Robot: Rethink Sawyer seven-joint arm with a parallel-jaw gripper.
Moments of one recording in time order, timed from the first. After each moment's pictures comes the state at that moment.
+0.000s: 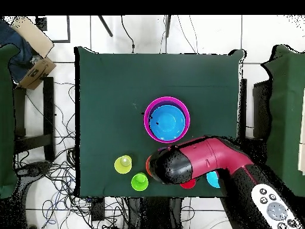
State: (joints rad) arm -0.92 -0.98 0.85 2.14 -0.59 0.79 1.47
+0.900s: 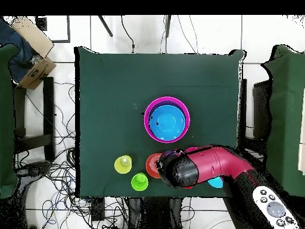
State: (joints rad) arm -0.89 -0.89 0.70 2.14 -0.64 0.65 1.49
